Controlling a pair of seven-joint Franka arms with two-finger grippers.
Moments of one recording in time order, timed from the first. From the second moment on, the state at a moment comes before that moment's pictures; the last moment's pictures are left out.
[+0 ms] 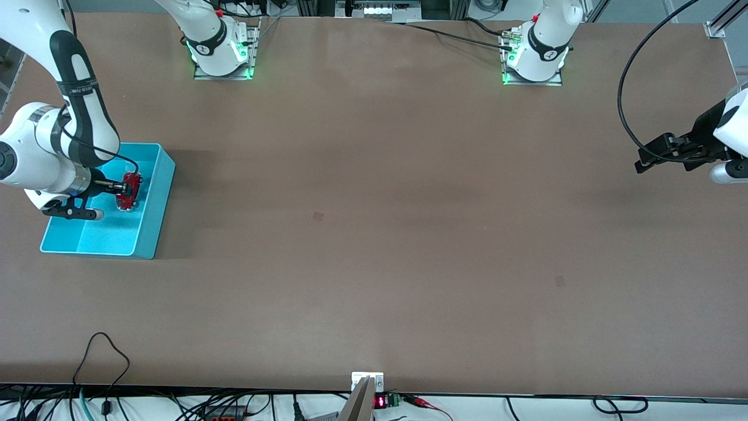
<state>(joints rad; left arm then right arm) 0.03 0.02 0.00 -1.66 -0.04 1.70 -0.04 -0.03 0.38 -0.29 -2.10 -0.02 2.29 -0.18</state>
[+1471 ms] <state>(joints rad) 0.04 0.02 0.00 -1.66 -0.04 1.70 -0.04 0.03 0.20 -0.22 -1.55 -0.02 1.64 -0.24</state>
